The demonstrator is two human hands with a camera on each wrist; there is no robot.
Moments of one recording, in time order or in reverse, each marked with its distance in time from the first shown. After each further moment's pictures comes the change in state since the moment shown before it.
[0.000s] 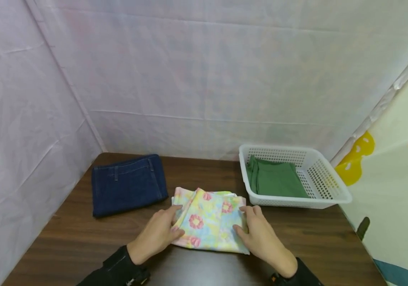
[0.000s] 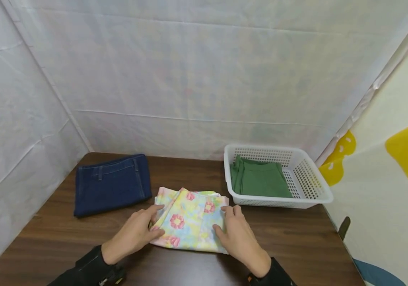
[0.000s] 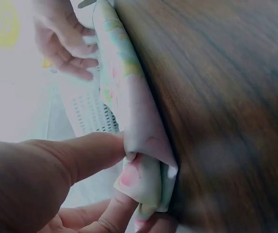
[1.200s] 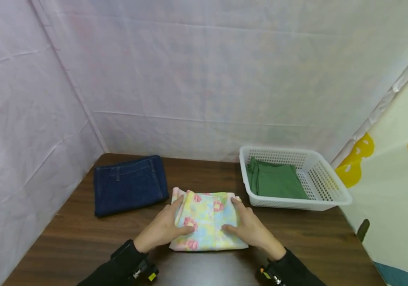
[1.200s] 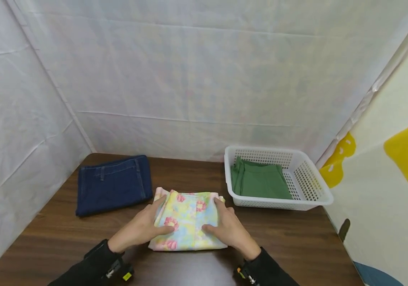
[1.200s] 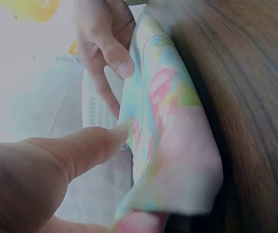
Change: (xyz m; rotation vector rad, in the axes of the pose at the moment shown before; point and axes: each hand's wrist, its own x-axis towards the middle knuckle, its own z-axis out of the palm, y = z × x) left_hand 0.012 0.009 -0.001 -0.249 -0.122 -0.185; right_hand 0.028 0.002 0.013 0.208 -0.100 0.055
